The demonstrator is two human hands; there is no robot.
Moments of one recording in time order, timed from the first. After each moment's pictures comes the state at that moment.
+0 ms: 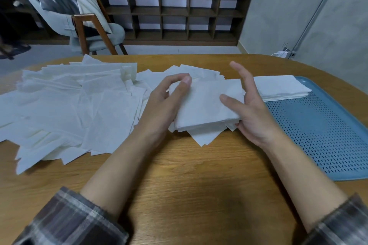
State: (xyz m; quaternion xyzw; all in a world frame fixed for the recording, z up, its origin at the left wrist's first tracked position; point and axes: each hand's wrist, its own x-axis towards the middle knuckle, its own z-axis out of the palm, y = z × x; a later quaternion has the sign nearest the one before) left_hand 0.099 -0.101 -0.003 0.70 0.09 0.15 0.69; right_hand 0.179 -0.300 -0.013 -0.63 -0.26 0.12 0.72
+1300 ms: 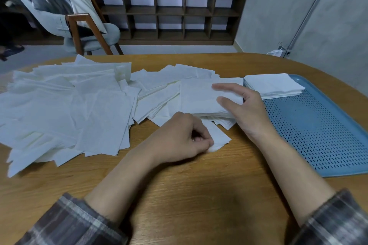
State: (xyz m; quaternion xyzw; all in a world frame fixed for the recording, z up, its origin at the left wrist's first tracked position) left_hand 0.091 -0.120 -0.026 0.90 -0.08 -0.04 0.43; right_hand 0.193 -0.307 -0.026 -0.76 -0.25 -0.02 0.60
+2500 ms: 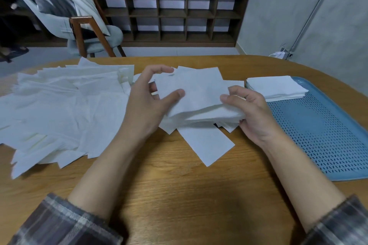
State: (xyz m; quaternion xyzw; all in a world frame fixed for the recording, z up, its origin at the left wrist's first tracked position) left_hand 0.091 -0.084 0.006 0.77 0.06 0.25 0.59; right_hand 0.187 -0.306 -0.015 -0.62 -0.16 0.14 0.76
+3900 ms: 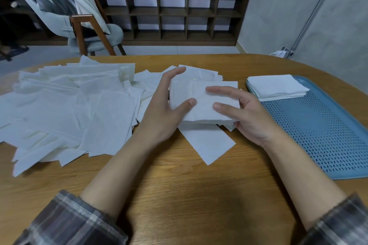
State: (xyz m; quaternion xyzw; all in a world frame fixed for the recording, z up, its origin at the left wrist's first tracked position) left_hand 0.100 -0.094 -0.015 0.81 0.00 0.18 0.56; right_hand 0.185 -0.307 -0.017 -0.65 -0.28 0.18 0.68
